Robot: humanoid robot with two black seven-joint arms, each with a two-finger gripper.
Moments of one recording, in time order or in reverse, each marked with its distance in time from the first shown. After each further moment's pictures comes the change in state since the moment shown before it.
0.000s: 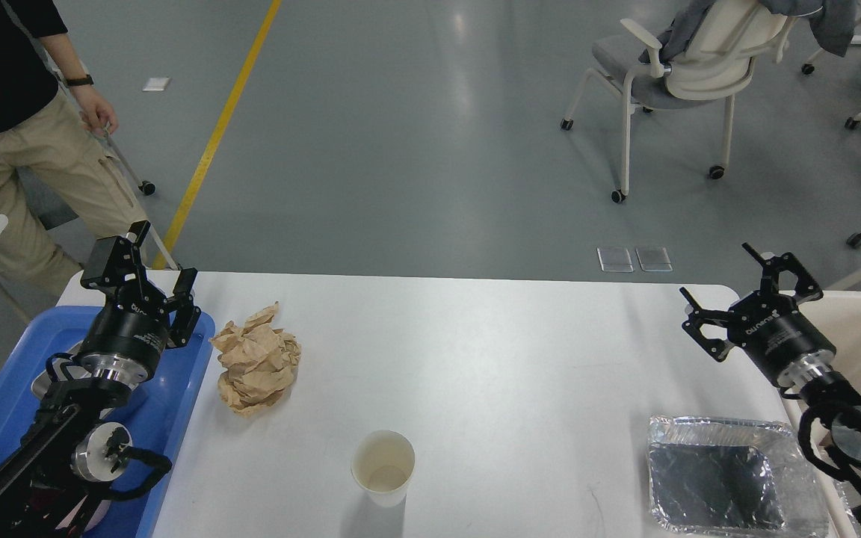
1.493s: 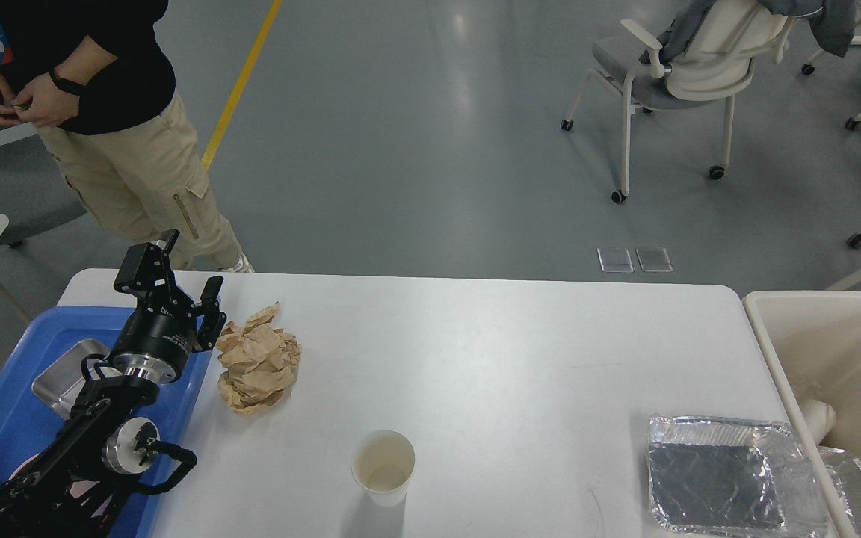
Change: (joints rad) left arm -0.069 -0.084 0.018 0.150 0.007 -0.060 -0.003; right arm -0.139 -0.994 -0.227 0.324 -0.315 0.159 -0.004
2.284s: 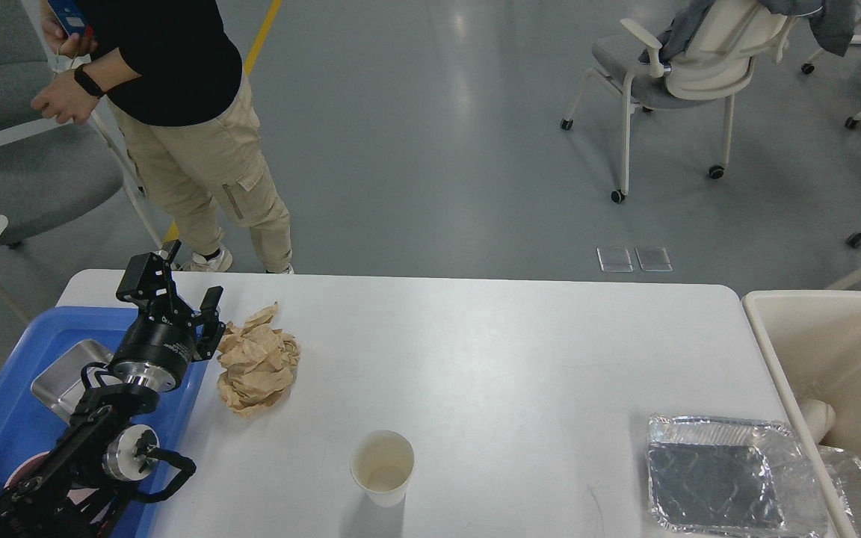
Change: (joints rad) left arm 0.007 0.003 0.010 0.025 0.001 0.000 -0.006; right arm -0.006 0.221 -0.091 -0.300 -0.228 -0.006 0.124
